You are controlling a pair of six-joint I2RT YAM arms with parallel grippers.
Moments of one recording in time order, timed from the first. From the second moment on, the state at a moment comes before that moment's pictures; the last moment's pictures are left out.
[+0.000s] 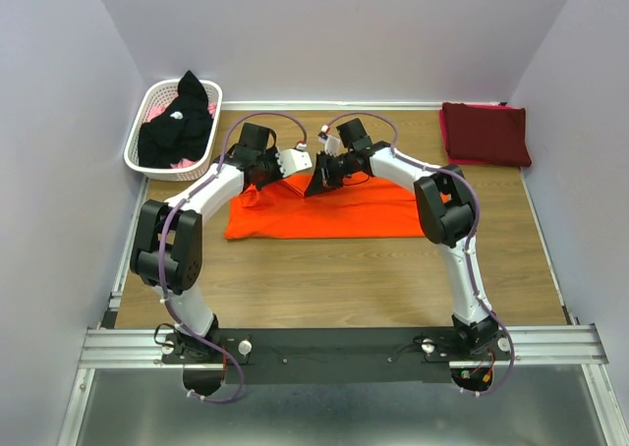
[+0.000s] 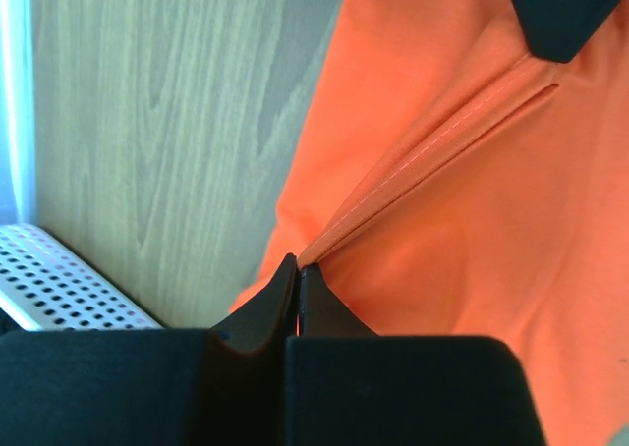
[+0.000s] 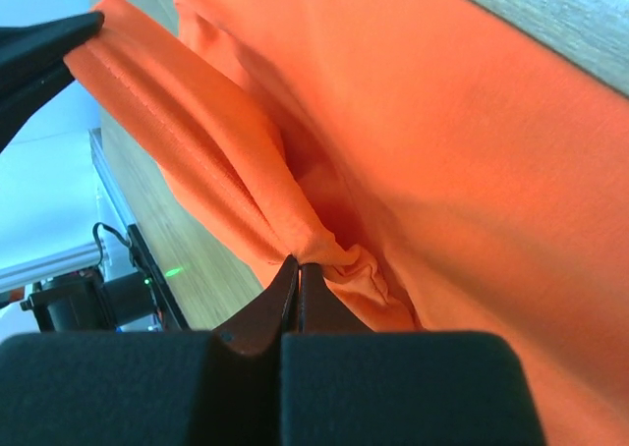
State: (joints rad) left arm -0.31 1.74 1.24 -0.35 0.17 0.96; right arm 0.51 2.32 1.78 -0.35 -0.74 0.46
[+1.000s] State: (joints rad) left arm -0.30 1.83 1.38 -0.44 0.14 0.87; right arm 0.47 2.32 1.71 -0.37 -0.75 0.49
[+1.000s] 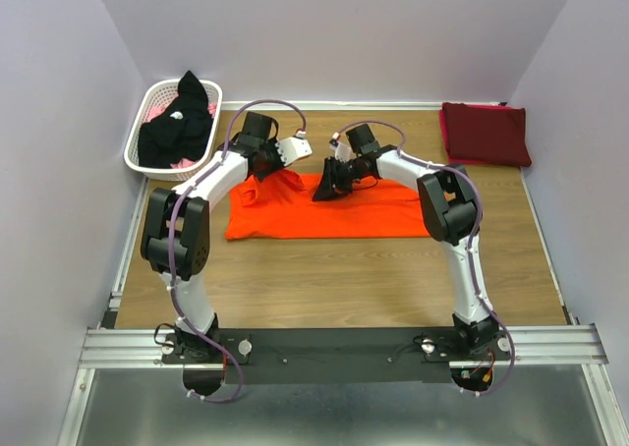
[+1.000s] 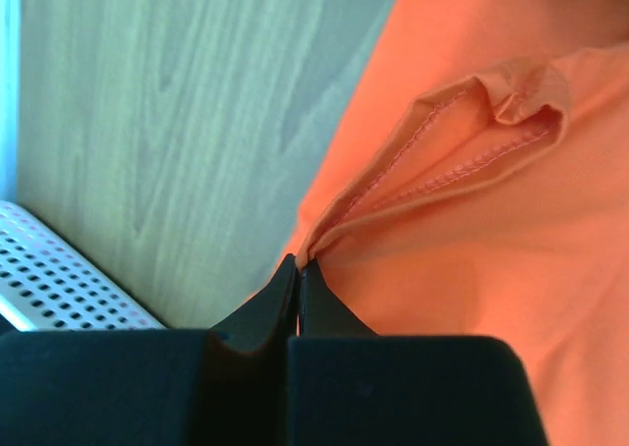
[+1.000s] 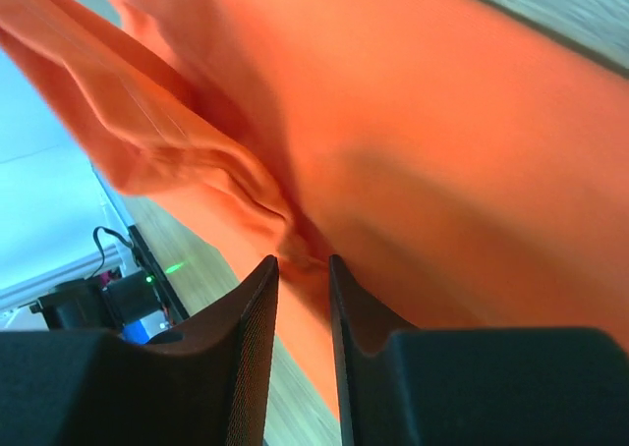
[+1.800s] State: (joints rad) left arm -0.16 1.98 1.58 -0.53 0.26 0.87; right arm 0.44 2.26 1.69 -0.37 -0.76 0.51
